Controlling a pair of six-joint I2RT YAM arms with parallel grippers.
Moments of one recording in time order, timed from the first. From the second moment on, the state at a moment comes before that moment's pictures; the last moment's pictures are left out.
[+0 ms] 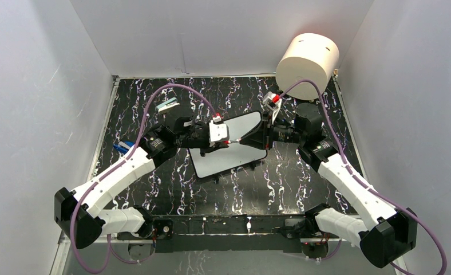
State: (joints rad) left arm -0.73 1.19 1.06 -0.34 0.62 0.55; right arm 0.50 1.04 0.88 -0.03 -0.87 0.30
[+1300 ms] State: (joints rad) left arm -0.81 1.24 1.16 -0.51 0.47 0.66; right arm 0.50 1.11 1.00 -0.30 -0.93 0.13
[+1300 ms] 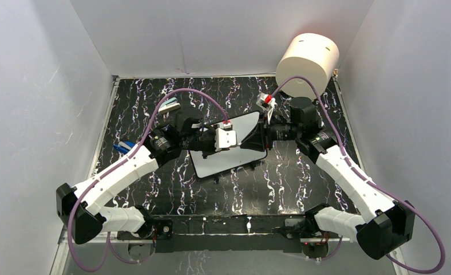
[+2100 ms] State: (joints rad) left arm -0.83 1.22 1.15 -0.46 0.45 0.68; right arm 0.46 1.07 1.00 -0.32 -0.99 0.09
